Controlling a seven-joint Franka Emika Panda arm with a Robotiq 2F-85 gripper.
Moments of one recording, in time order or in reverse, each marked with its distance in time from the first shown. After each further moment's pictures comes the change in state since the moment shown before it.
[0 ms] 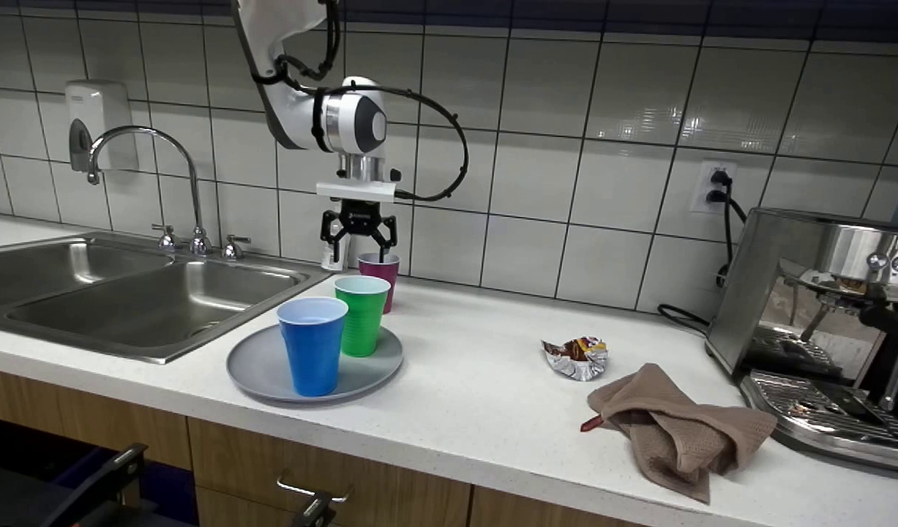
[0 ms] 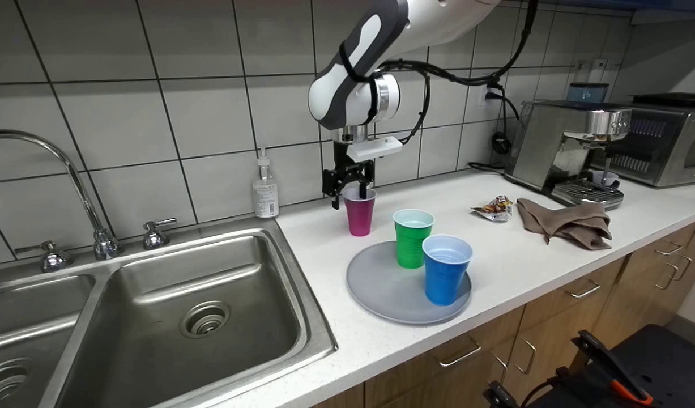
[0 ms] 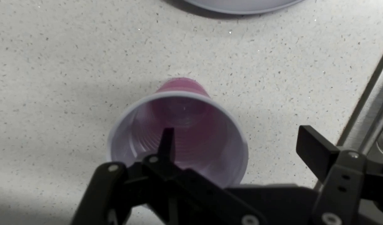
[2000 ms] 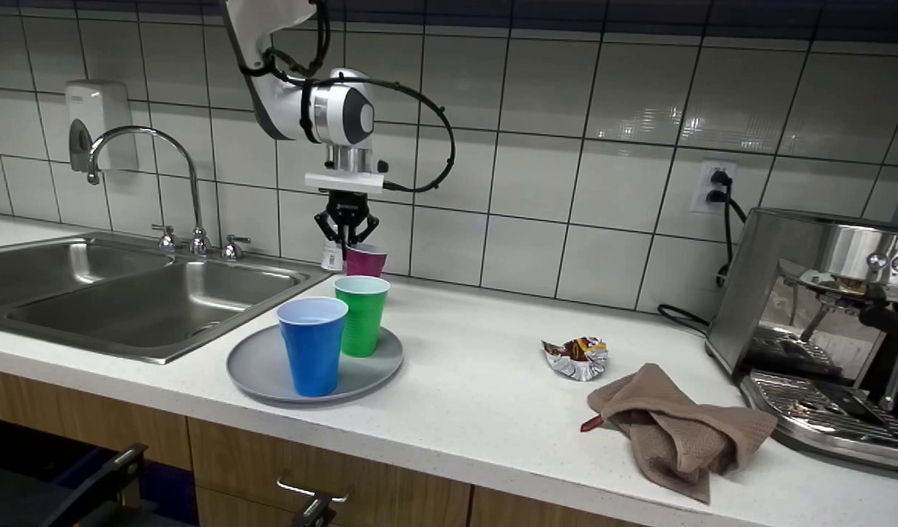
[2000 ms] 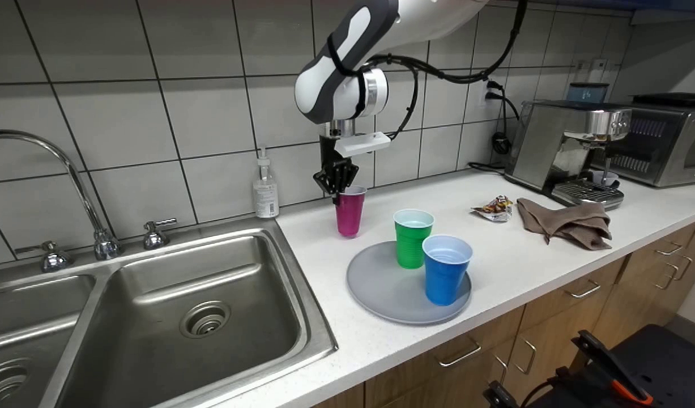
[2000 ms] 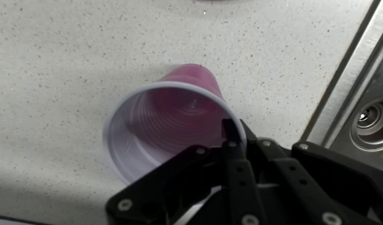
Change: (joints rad) arm 0.023 0.001 0.022 0.038 0.000 -0.019 -0.011
